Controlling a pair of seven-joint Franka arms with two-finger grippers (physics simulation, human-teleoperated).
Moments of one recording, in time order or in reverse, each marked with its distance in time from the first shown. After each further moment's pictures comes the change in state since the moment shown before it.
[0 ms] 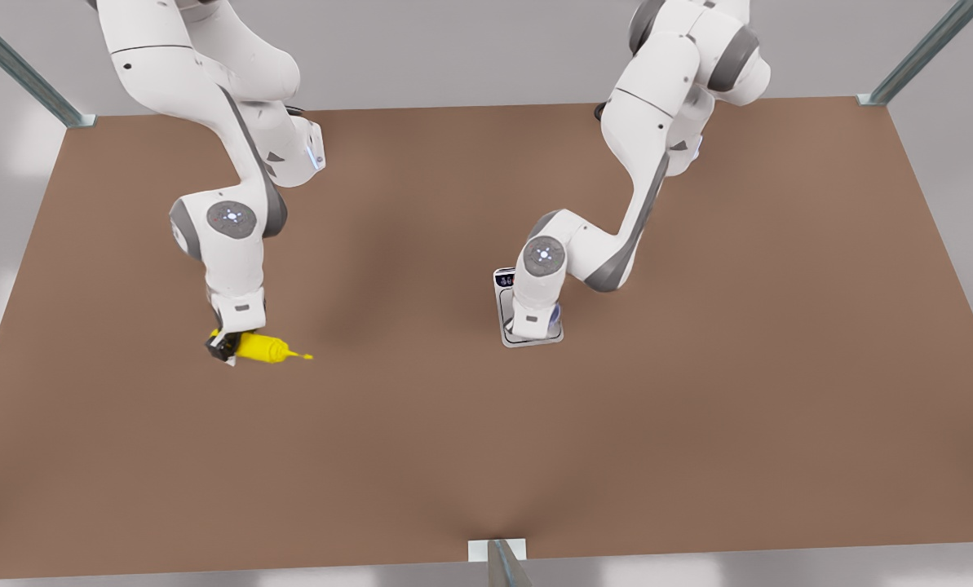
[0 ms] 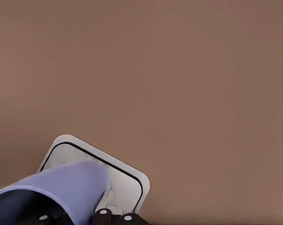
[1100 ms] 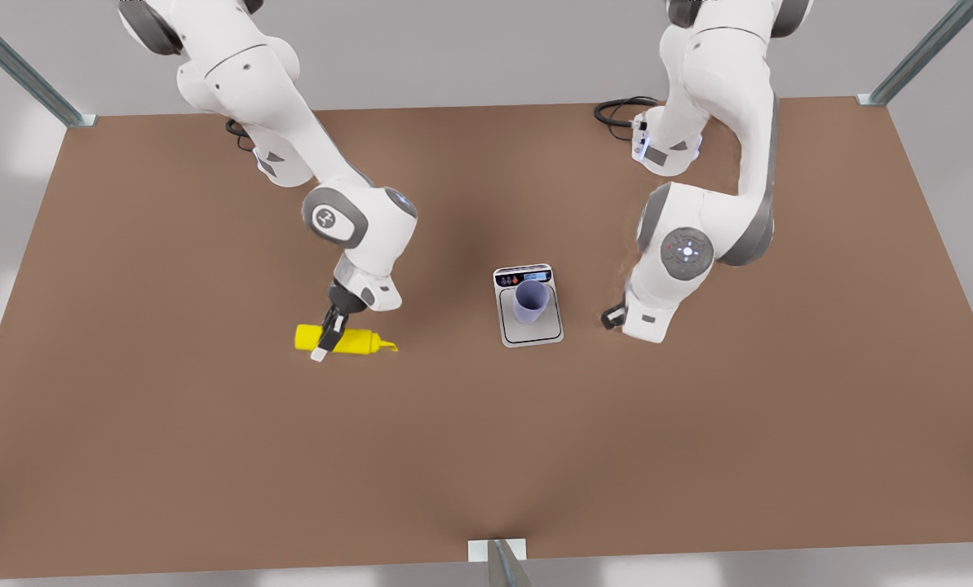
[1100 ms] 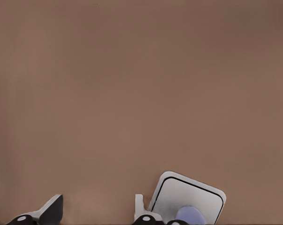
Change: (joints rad) left arm -0.035 -0.261 0.476 -0.019 -0.122 -0.453 0.641; right arm 0.468 0.187 0.000 0.243 -0.450 -0.463 0.330
